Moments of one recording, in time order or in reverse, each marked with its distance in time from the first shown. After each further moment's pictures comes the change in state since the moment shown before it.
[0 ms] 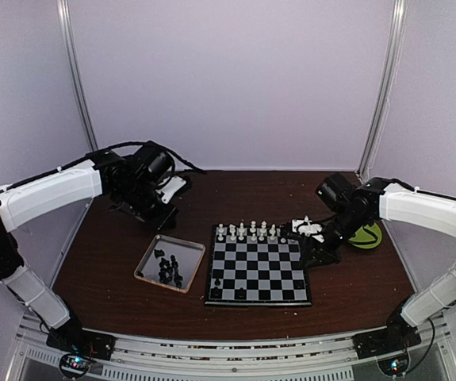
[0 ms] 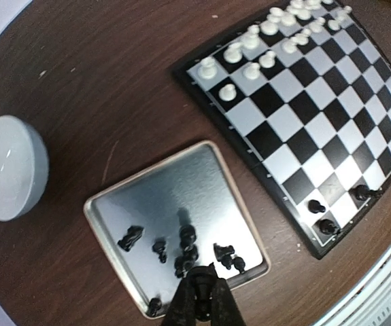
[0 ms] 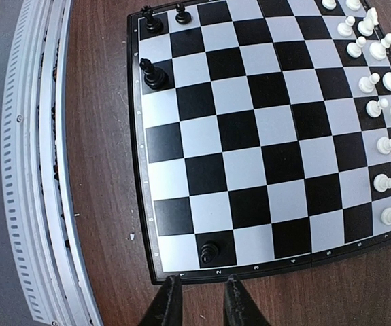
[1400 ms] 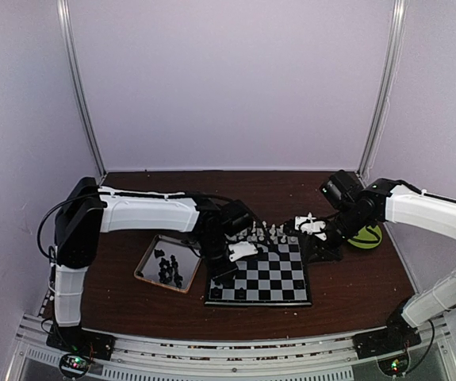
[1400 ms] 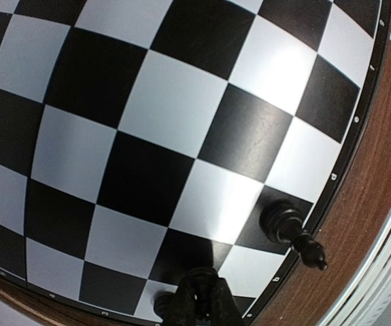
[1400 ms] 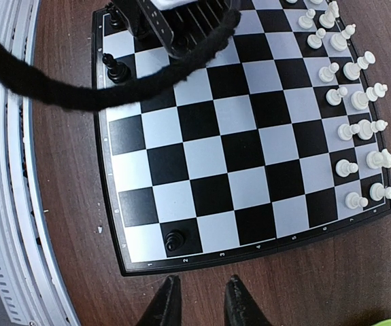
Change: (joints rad) left arm -0.302 0.549 0.249 0.000 0.224 0.219; right arm 0.000 -0.051 -0.021 0.046 0.109 0.008
